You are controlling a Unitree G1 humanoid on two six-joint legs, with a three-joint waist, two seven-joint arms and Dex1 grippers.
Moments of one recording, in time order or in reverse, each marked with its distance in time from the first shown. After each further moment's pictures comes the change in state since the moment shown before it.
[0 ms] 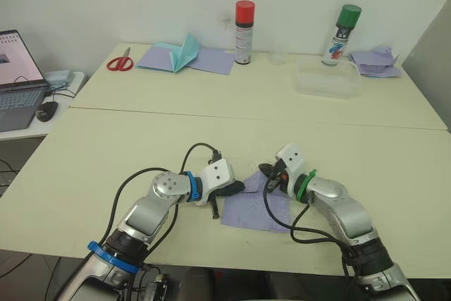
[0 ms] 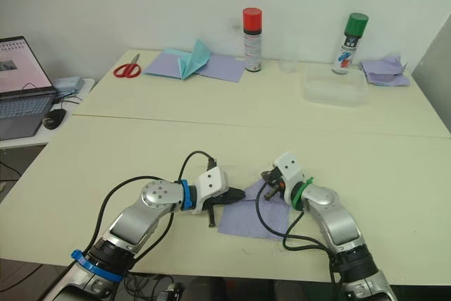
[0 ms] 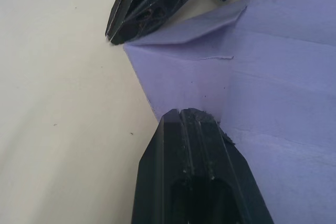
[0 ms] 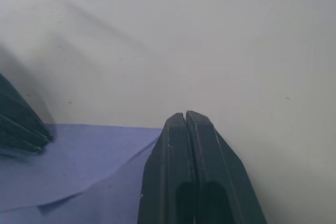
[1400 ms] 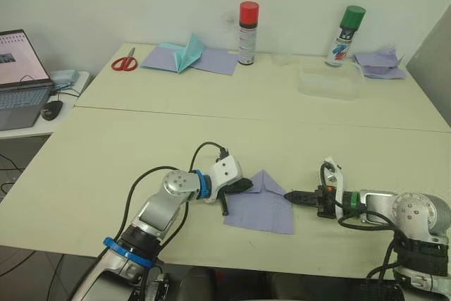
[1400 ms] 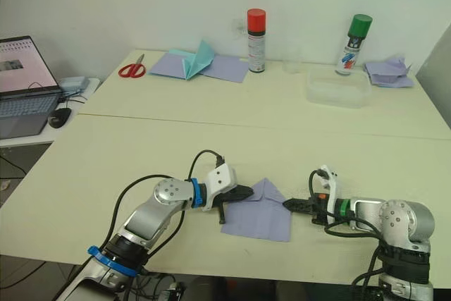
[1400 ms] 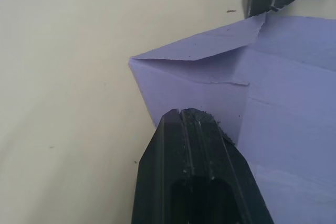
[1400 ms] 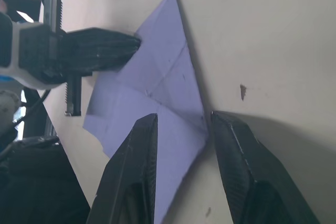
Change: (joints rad) left arm -0.040 -0.098 -0.015 0.066 0.017 0.005 0.003; right arm -0.024 -0.067 -0.546 -0.112 0.688 1.071 -0.071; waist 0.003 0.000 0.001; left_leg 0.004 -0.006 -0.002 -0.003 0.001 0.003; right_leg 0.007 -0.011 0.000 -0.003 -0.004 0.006
